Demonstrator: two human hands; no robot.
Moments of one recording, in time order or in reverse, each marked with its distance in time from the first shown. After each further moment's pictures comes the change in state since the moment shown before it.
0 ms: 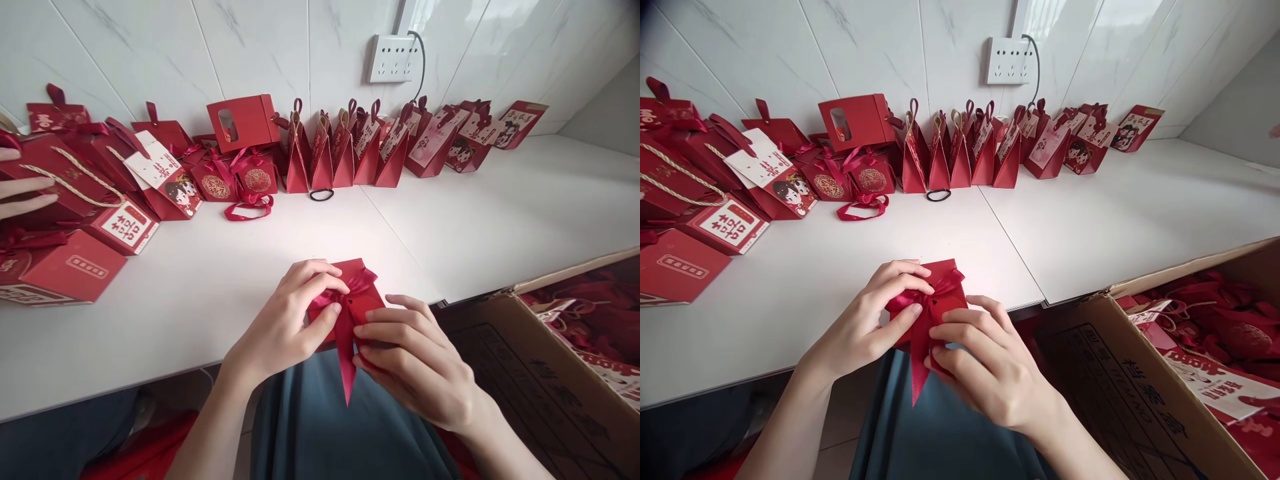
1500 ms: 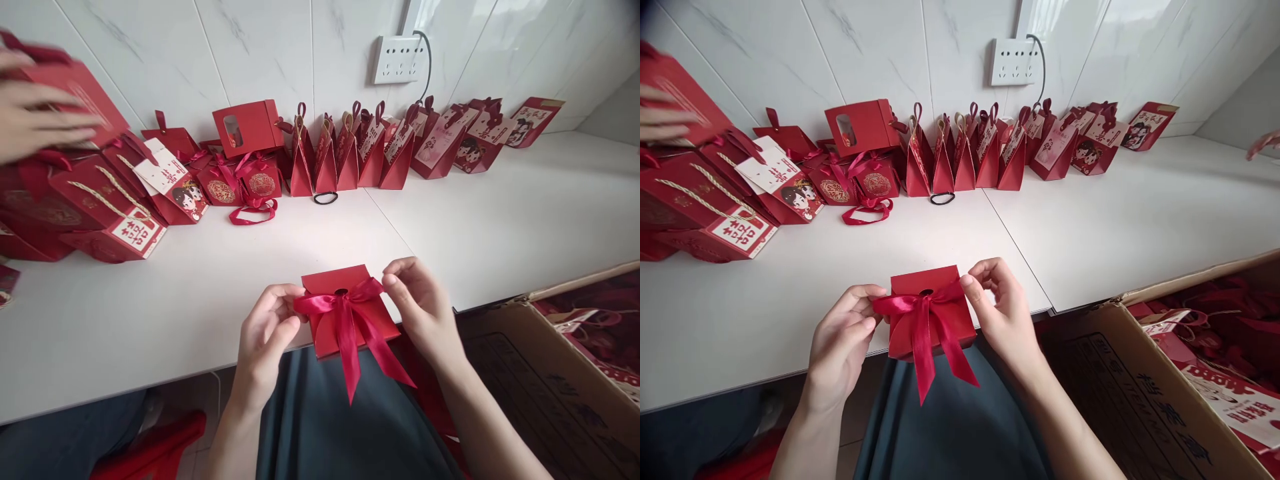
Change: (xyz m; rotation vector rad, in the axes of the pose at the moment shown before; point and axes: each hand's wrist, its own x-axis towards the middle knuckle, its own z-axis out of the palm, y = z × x) left_hand -0.029 -0.007 0.022 -0.814 0.472 -0.326; right_hand 0.020 0.032 0.024 0.619 0.220 0.894
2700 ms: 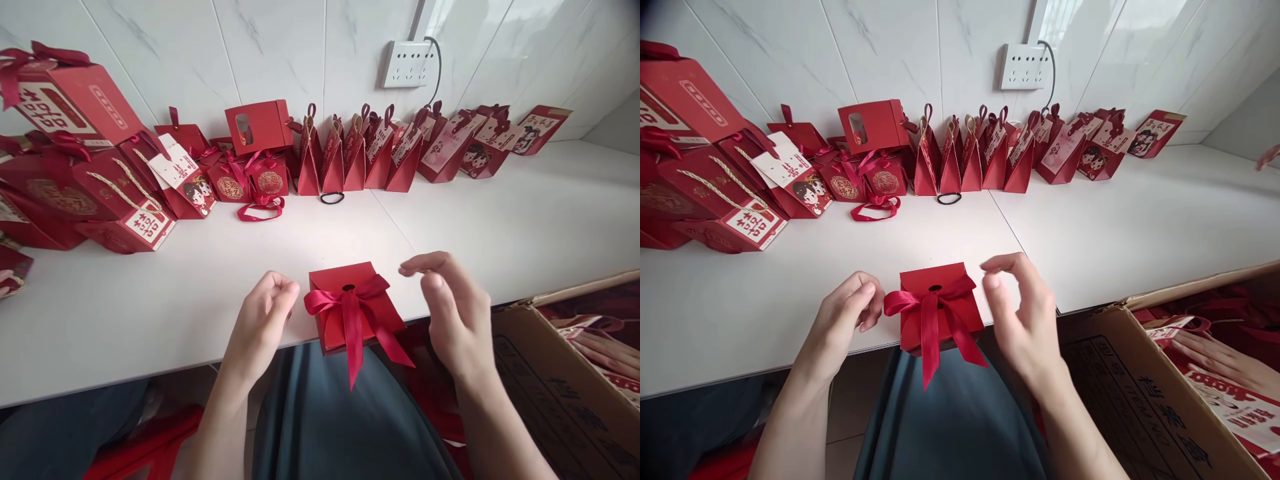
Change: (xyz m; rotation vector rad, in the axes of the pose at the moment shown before) left_hand 0.013 0.020 -0.013 0.396 0.019 -0.146; right_hand -0.003 -0.022 -0.009 -0.370 0.046 -0.210
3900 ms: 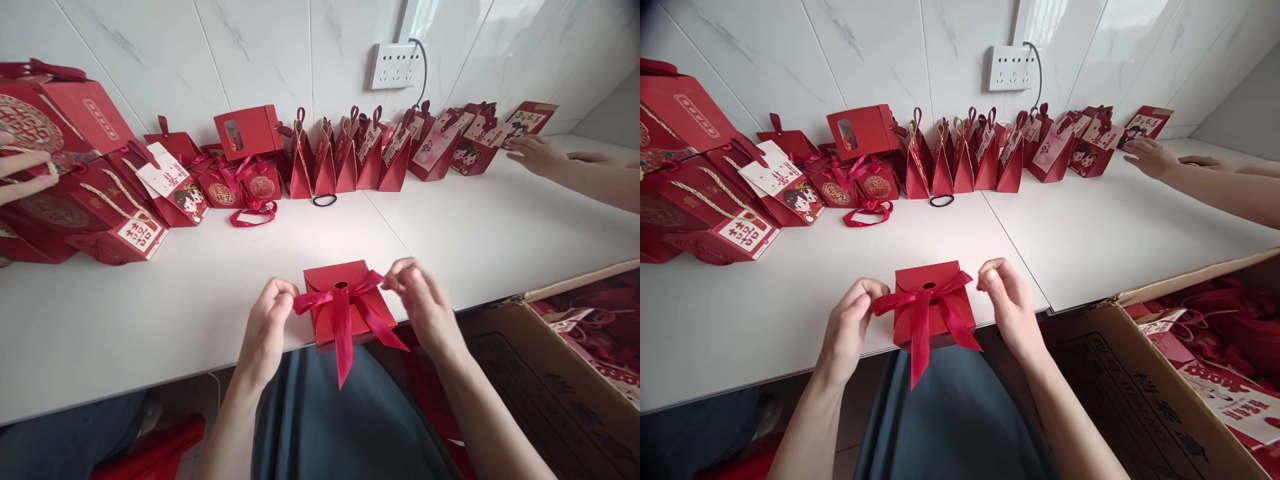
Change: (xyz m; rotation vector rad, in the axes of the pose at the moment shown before) left_hand 0.005 -0.016 0.019 -0.036 0.068 0.193; right_hand -0.005 0.034 0.011 0.489 -0.043 0.242
